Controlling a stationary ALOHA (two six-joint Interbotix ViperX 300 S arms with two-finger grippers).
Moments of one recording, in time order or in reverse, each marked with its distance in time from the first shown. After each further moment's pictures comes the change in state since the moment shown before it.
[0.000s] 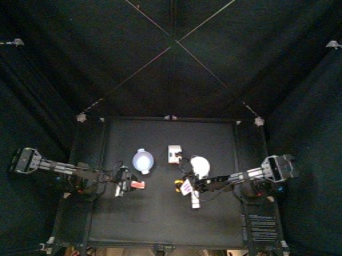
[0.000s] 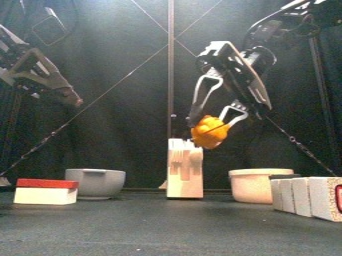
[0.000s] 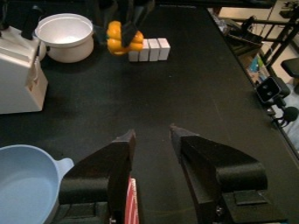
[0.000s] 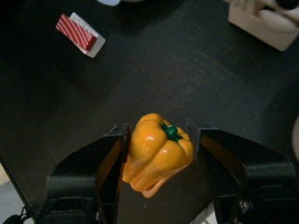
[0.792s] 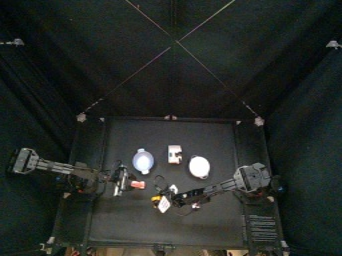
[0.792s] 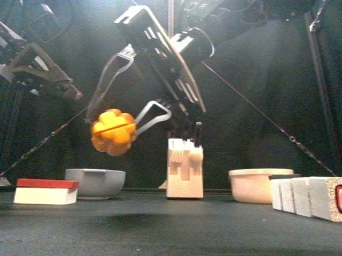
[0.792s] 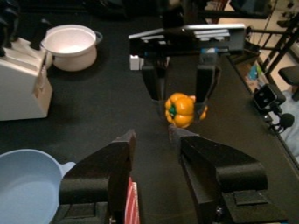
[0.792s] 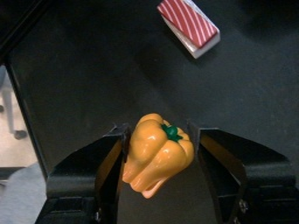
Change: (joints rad) left arm 0.015 -0.089 0.018 -0.002 0.005 0.000; right arm 0.094 0.354 -0.394 -0.092 -0.071 -0.046
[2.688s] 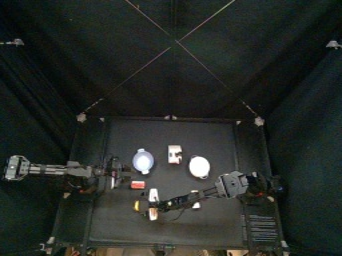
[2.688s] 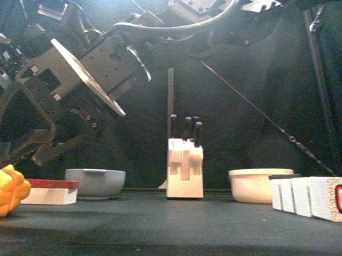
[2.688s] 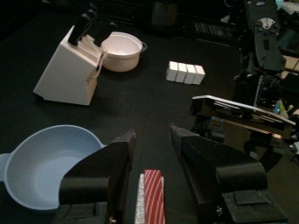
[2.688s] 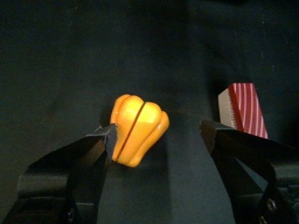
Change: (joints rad) left arm 0.143 -0.123 0.089 -0.081 -0.002 0.000; right arm 0.002 0.275 -0.287 -0.195 -0.014 -0.578
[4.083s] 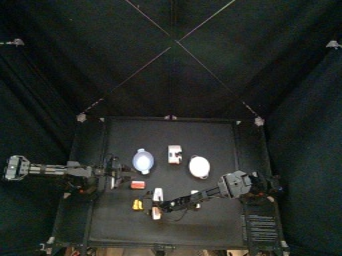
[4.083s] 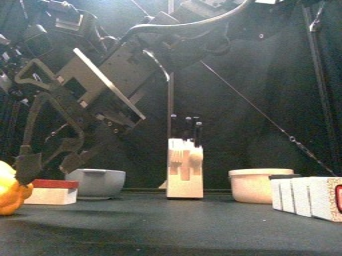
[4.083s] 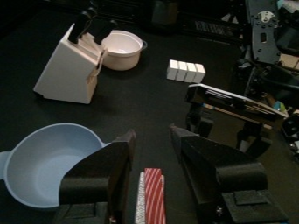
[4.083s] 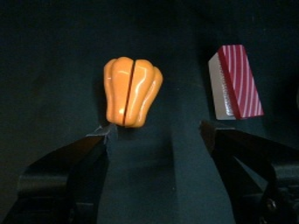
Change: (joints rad) left arm 0.002 0.000 0.005 -0.002 0.002 0.000; right arm 0.017 -0.051 0.077 0.063 0.075 0.002
